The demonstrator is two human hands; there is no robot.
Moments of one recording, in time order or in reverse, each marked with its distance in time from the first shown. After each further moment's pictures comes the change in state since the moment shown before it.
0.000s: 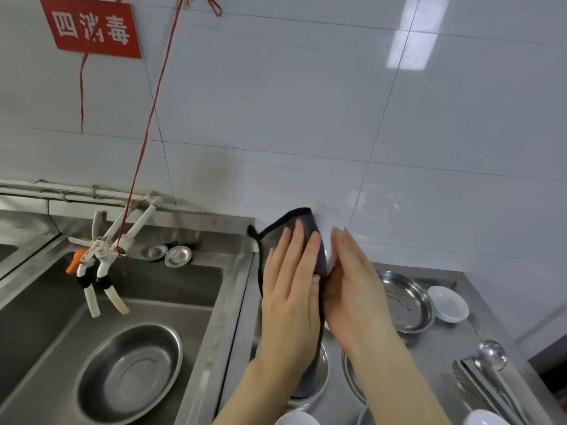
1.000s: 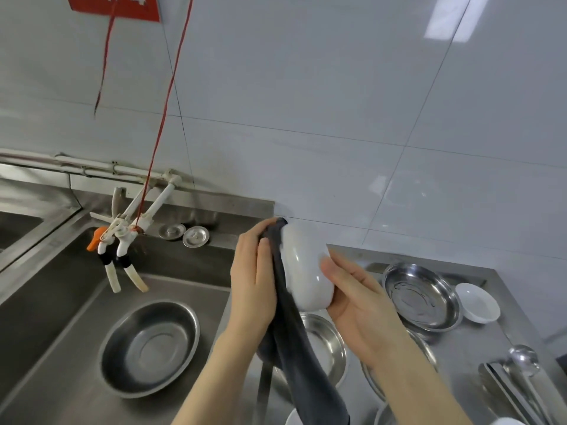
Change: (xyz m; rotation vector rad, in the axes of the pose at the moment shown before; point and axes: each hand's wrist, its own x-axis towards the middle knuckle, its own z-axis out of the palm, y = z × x) left_hand 0.022 -0.062 -0.044 -0.305 0.052 -0.611; right_hand 0.017 0.028 -0.015 -0.292 -0.217 0.139
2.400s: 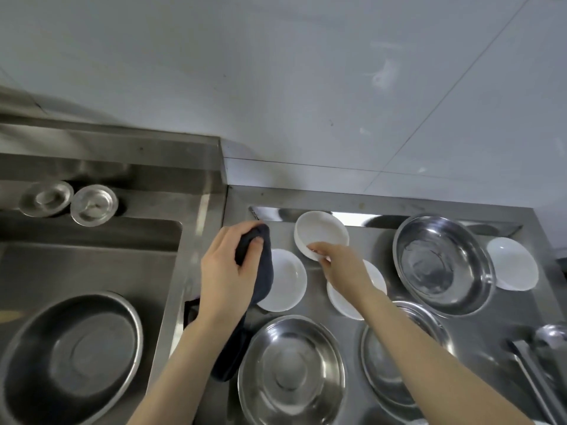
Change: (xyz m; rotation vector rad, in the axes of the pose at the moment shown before) left_hand 0.112 -0.223 0.086 0.432 -0.263 -0.161; right_hand 0.229 0.174 -0.247 -1.439 0.146 0.405
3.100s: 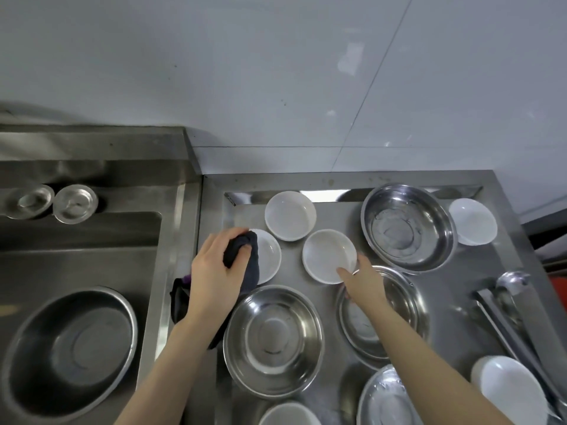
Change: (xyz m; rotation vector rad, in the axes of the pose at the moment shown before) left_hand -0.046 0.003 0.012 0.078 -0.129 -0.004; right_hand -0.085 0.081 0.010 0.423 0.112 0.581
